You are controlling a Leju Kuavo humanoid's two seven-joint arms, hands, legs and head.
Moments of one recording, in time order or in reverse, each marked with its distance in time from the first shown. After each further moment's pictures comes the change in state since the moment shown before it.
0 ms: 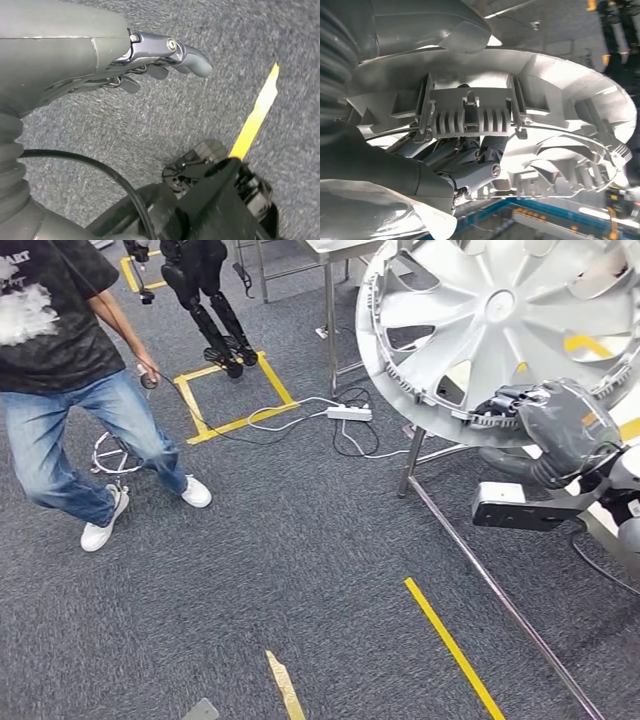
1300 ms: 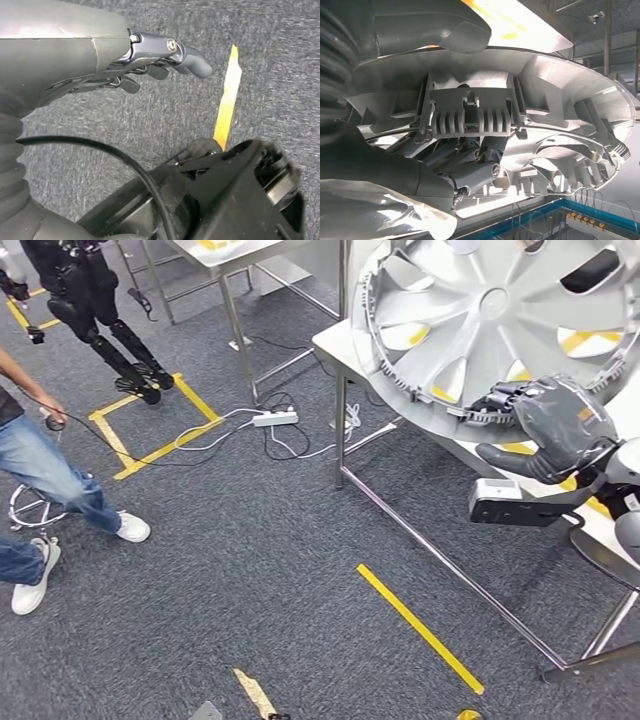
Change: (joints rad) left arm 0.002 -0.001 -0.004 0.000 0.000 -0.001 0.000; right arm -0.013 0.000 0.006 0.005 -0.004 0.005 -0.006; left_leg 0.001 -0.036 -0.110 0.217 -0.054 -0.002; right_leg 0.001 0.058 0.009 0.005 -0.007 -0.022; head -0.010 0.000
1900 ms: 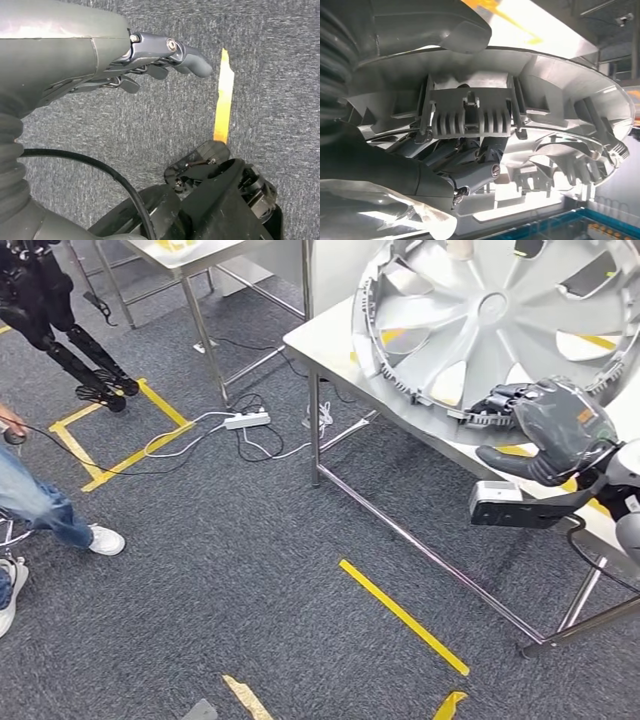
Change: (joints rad) left arm -0.001 0.001 0.000 0.000 0.000 0.000 0.000; right arm -0.006 0.001 0.006 0.005 -0.004 0.010 -0.001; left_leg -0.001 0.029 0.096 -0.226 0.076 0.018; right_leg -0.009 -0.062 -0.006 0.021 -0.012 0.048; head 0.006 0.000
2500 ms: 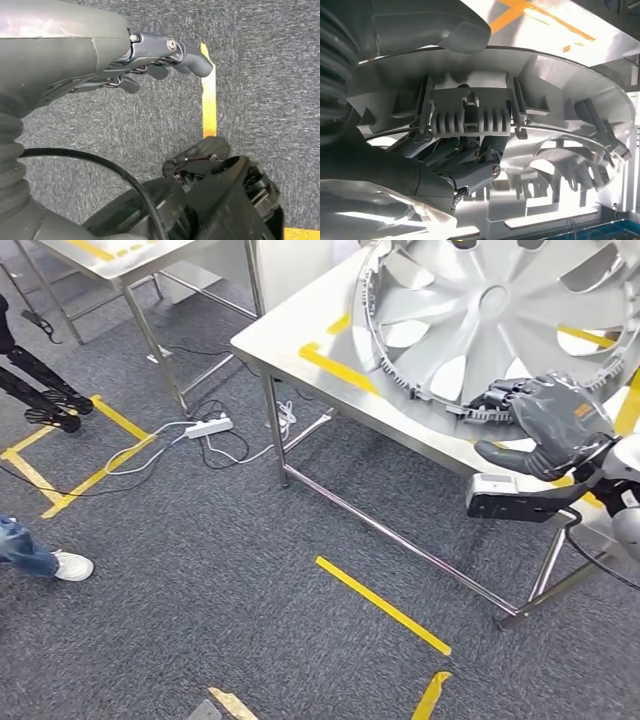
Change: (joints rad) left arm 0.002 0.001 0.000 0.000 0.000 0.000 0.000; right arm -0.005 0.005 0.003 0.003 -0.003 0.005 0.001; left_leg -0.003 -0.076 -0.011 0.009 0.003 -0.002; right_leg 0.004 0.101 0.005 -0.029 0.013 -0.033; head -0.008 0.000
